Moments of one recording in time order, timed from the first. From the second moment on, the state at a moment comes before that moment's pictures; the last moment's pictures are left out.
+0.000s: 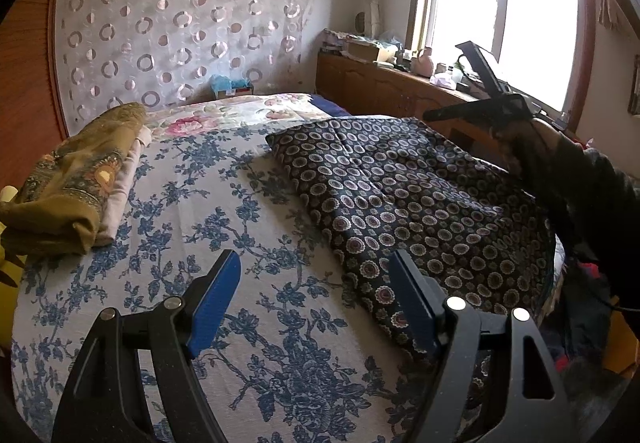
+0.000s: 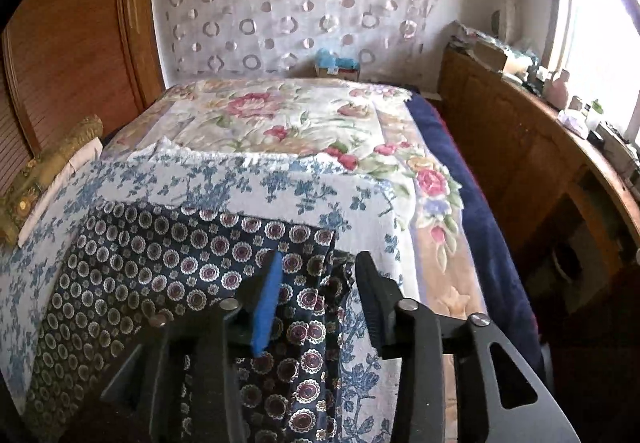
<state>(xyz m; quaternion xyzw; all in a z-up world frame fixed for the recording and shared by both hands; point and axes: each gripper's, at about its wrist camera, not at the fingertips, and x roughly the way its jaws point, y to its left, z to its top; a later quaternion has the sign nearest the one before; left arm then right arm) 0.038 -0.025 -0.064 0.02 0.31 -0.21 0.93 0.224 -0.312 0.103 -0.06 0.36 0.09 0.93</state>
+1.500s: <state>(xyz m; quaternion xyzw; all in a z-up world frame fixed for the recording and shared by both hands) 0.024 -0.069 -0.090 0.06 0.37 -0.26 0.89 0.034 -0.340 0.097 -0.12 0.36 0.08 0.92</state>
